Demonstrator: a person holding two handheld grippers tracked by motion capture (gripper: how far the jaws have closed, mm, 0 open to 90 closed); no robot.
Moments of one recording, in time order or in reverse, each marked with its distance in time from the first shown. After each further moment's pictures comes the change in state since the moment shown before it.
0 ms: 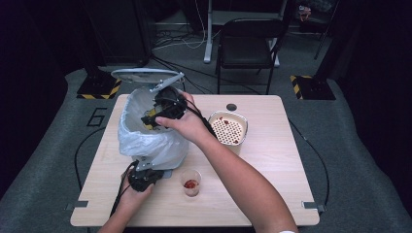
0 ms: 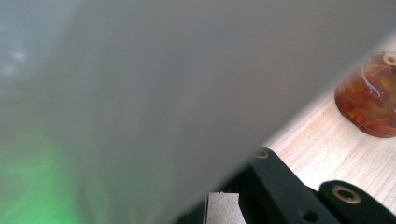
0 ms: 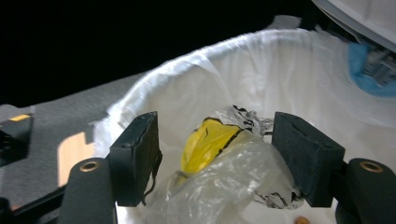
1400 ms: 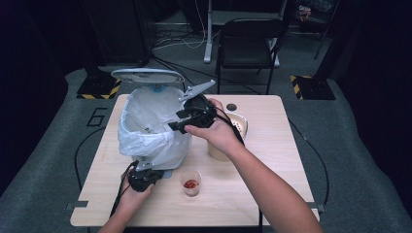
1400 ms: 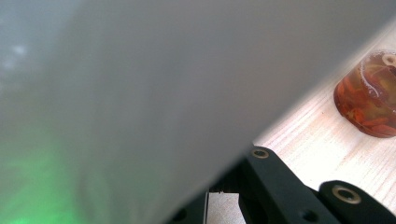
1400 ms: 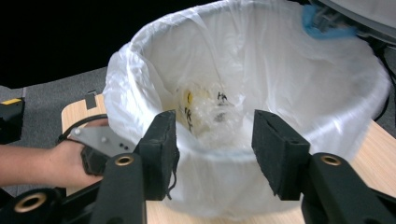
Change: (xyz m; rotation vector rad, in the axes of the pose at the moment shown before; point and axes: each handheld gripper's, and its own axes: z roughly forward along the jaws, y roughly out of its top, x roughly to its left) left arm 0.001 -0.001 -0.002 0.021 0.012 0.006; right arm -0.004 -0.043 -0.071 0.016 -0.043 -0.038
